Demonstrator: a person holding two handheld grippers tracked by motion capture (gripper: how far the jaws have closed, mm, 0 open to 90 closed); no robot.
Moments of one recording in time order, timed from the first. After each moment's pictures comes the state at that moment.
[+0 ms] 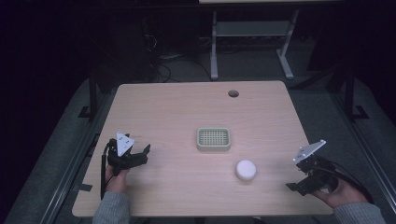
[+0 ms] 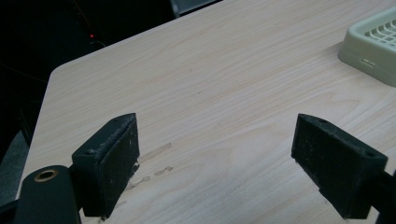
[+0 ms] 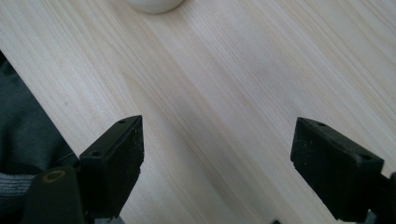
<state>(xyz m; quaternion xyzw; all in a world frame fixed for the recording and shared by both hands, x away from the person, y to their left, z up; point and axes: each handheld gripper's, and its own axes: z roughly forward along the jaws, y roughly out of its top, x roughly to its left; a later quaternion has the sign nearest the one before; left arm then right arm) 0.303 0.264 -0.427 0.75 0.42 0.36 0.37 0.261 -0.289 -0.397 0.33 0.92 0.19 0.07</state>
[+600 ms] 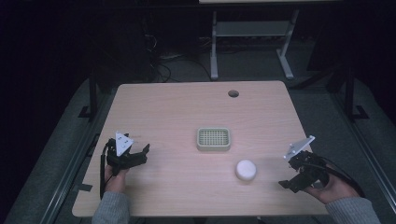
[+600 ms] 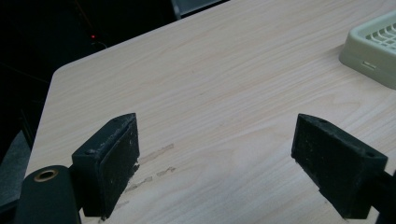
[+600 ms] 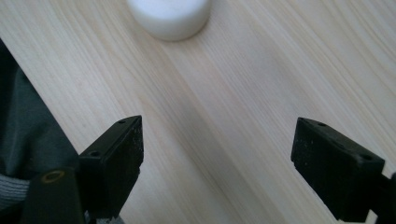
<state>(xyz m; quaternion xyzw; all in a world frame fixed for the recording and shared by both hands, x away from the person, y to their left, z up) 0.303 0.265 -0.426 0.74 0.42 0.36 0.38 0.268 -0.263 -0.387 0.31 0.93 0.18 0.07</state>
